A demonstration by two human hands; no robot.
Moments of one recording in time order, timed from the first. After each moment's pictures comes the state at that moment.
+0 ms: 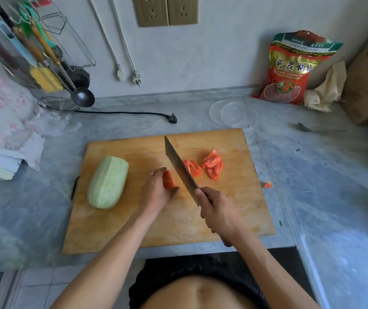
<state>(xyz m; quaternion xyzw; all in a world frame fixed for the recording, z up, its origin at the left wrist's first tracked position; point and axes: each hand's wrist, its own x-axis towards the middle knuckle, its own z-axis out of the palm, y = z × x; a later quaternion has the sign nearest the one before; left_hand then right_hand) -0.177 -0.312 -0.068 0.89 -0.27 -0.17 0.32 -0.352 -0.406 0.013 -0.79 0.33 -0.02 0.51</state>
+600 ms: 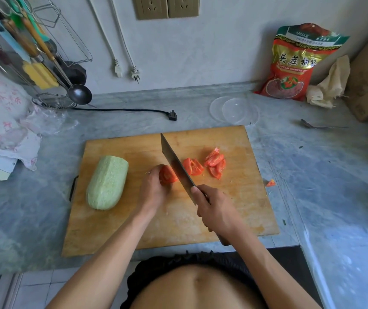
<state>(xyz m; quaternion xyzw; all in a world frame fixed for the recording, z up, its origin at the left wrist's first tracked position) -0.168 -0.310 -0.070 0.88 -0.25 -0.15 0.37 -0.338 -0.400 0.013 -0.79 0.33 -0.02 0.51</state>
